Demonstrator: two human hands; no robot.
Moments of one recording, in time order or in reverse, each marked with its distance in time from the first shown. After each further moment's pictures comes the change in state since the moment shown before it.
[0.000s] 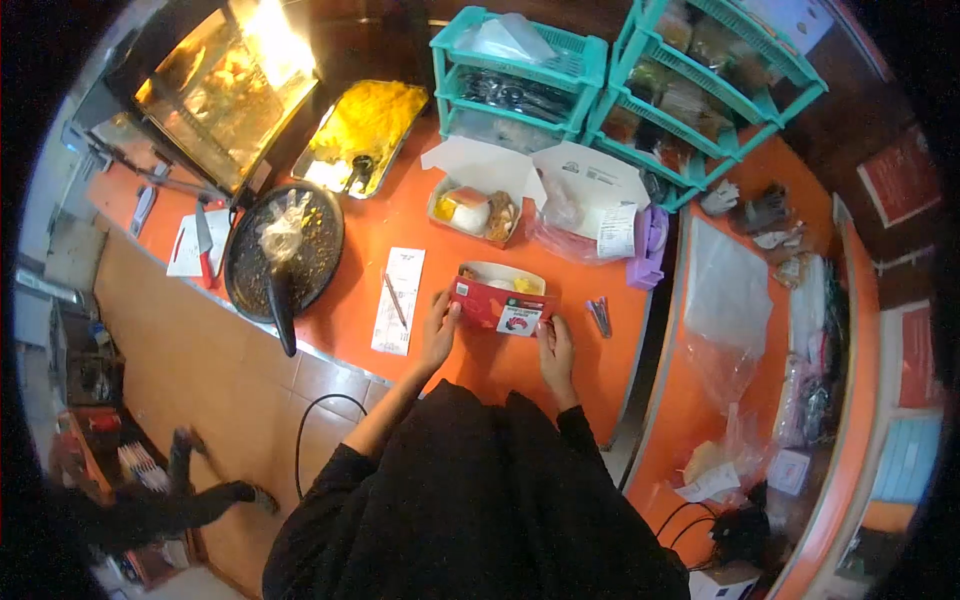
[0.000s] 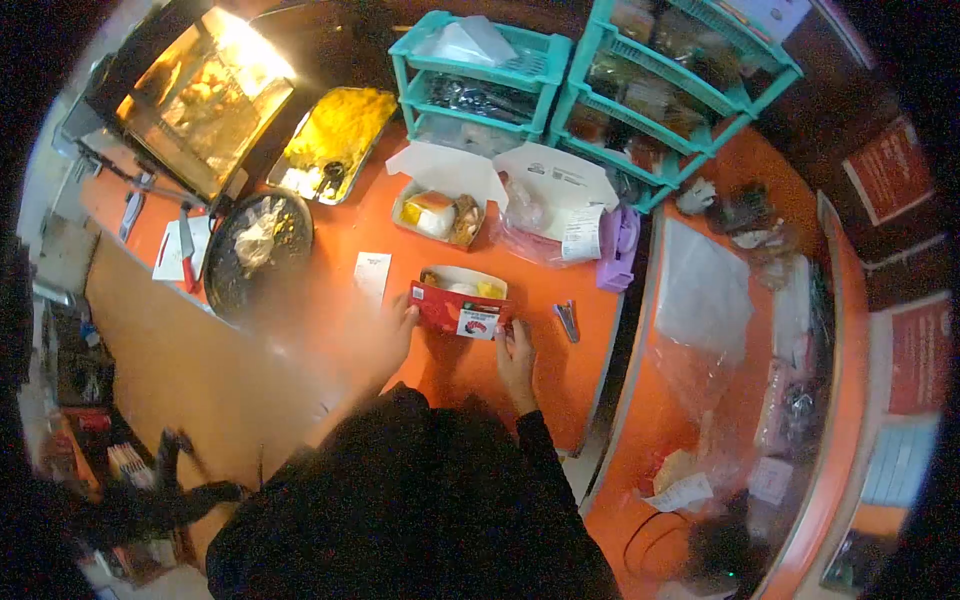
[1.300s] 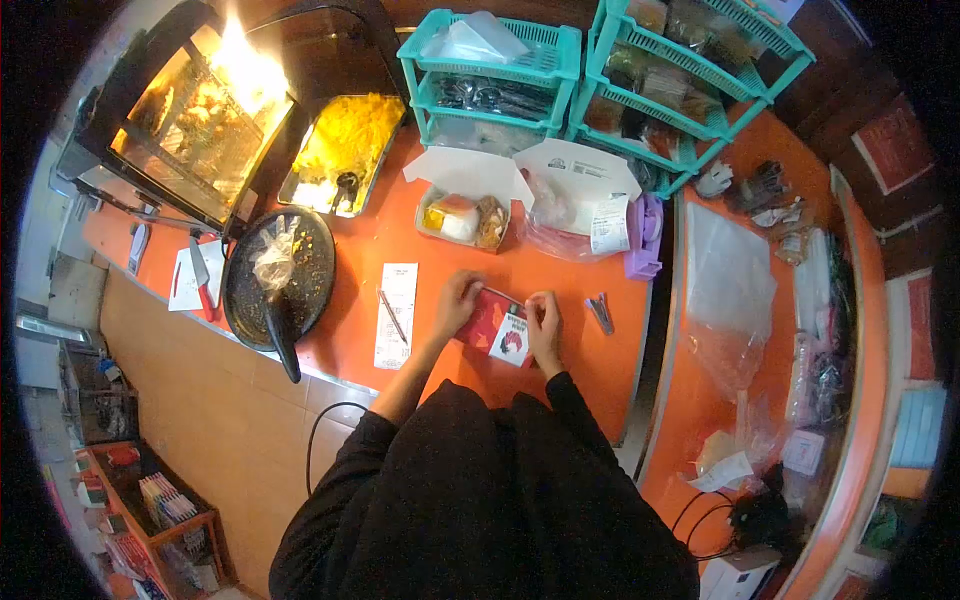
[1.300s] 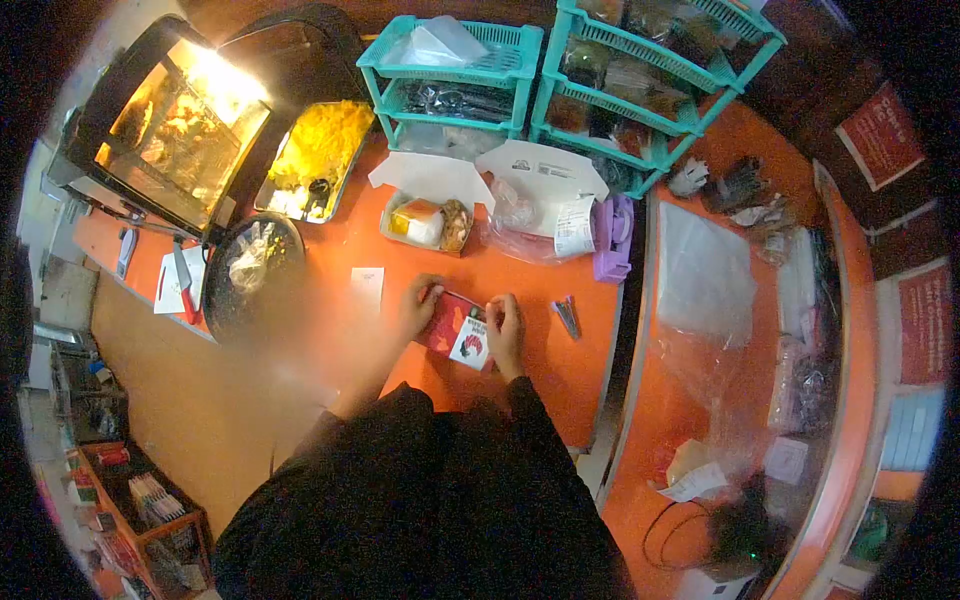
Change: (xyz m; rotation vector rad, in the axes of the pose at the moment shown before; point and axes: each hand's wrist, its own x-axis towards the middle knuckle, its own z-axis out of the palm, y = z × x) left_hand 0.085 -0.079 0.045 0.045 -0.076 0.200; right_hand 0.040 0.037 0.029 -0.091 0.045 0.011
